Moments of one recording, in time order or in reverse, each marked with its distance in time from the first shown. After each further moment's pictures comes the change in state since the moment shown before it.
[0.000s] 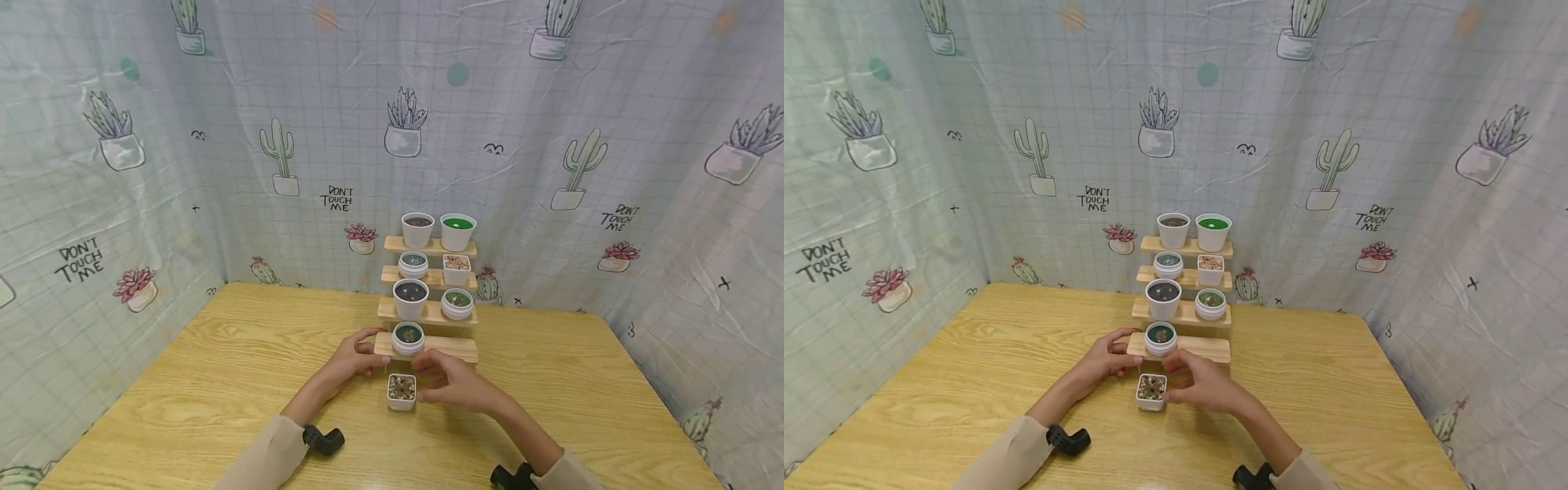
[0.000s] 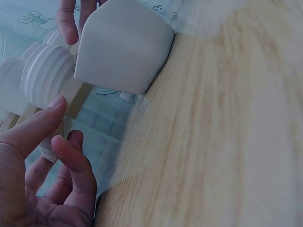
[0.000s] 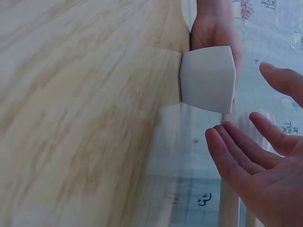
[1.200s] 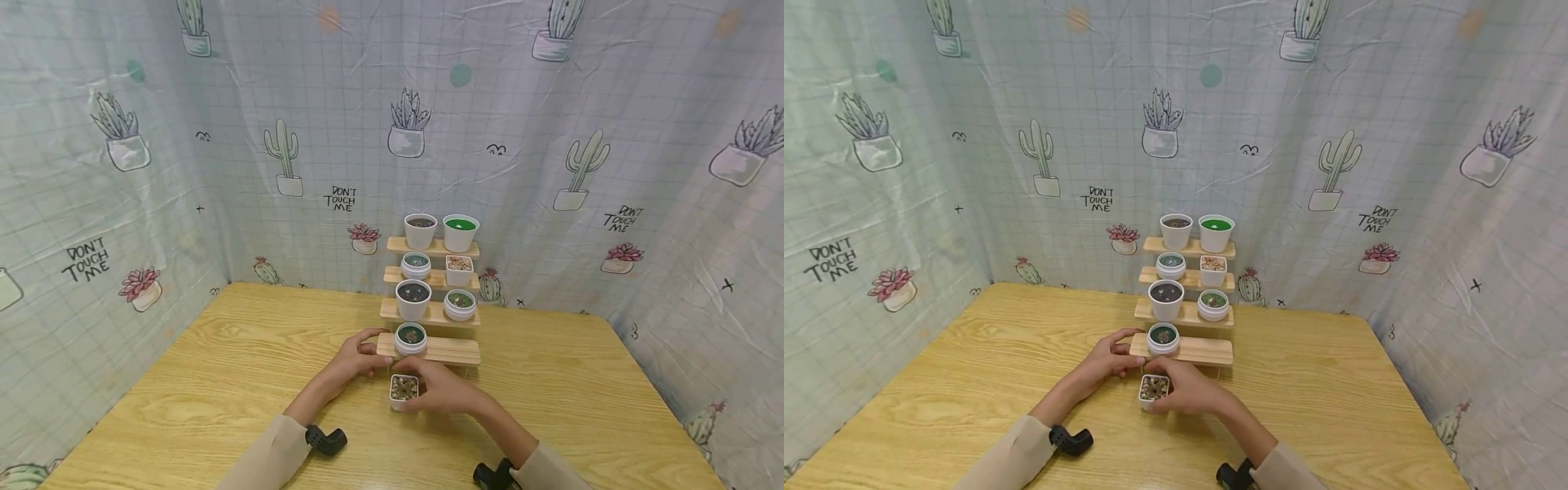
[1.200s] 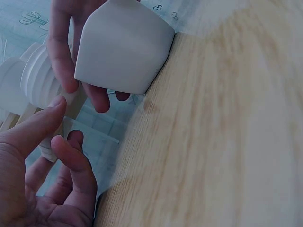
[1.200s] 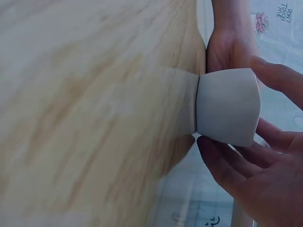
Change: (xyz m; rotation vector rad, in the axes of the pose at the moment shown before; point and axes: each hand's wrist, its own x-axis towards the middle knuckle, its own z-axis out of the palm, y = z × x) left_hand -0.003 0.002 0.001 0.014 -0.005 0.005; right_hand 0.026 0.004 0.022 -0.175 -0.073 -0.011
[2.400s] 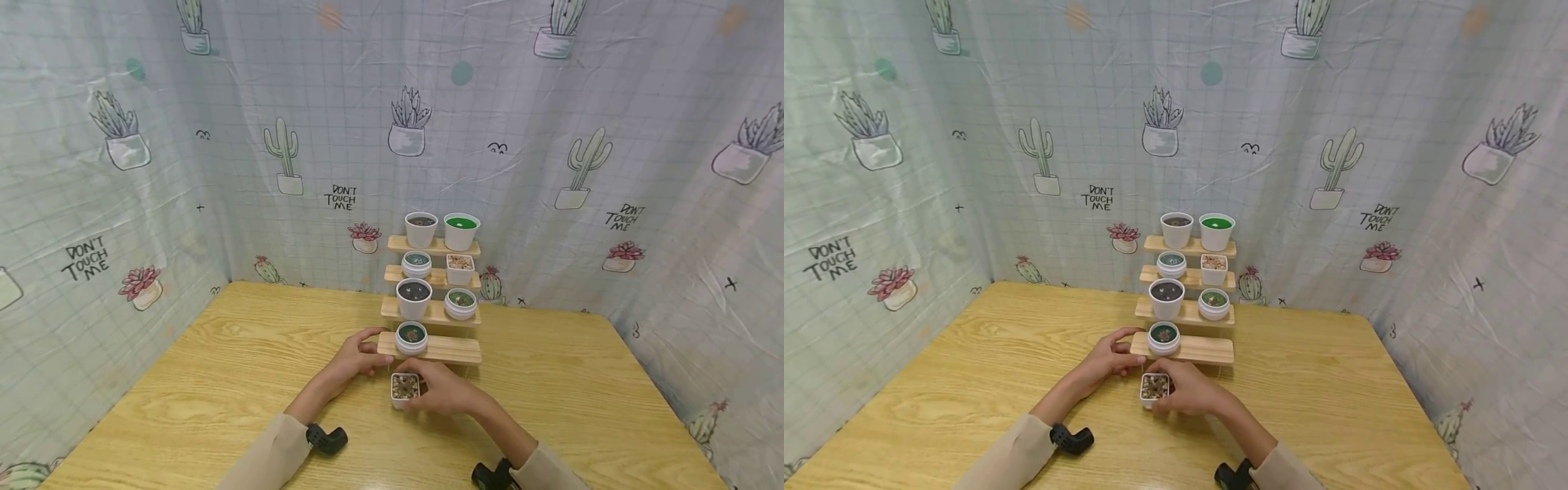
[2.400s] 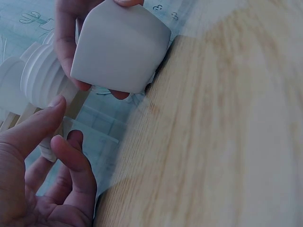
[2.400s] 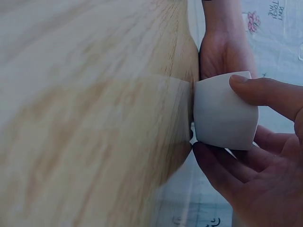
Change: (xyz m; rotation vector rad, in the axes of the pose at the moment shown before) left_hand 0.002 -0.001 0.000 -0.012 0.006 -0.005; right_hand 0.000 -0.001 0.001 -0.095 0.016 -0.019
